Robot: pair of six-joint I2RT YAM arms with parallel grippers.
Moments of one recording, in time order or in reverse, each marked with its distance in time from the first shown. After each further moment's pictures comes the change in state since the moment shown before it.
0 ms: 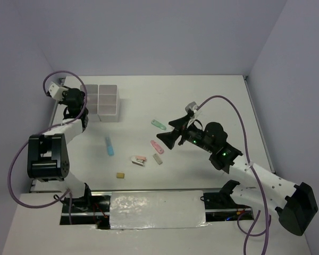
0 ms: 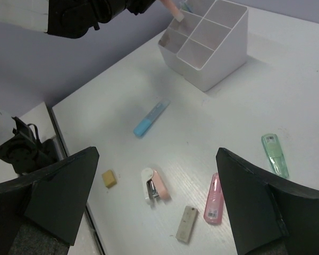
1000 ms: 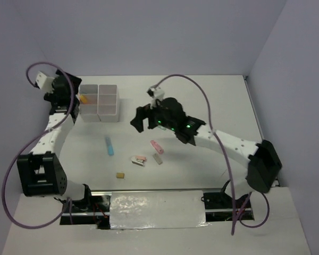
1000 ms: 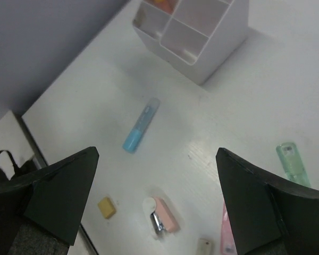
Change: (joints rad) left arm 0.015 -0.145 0.133 -0.389 0.046 -0.103; right arm 0.112 0.491 0.462 -0.232 0.173 0.026
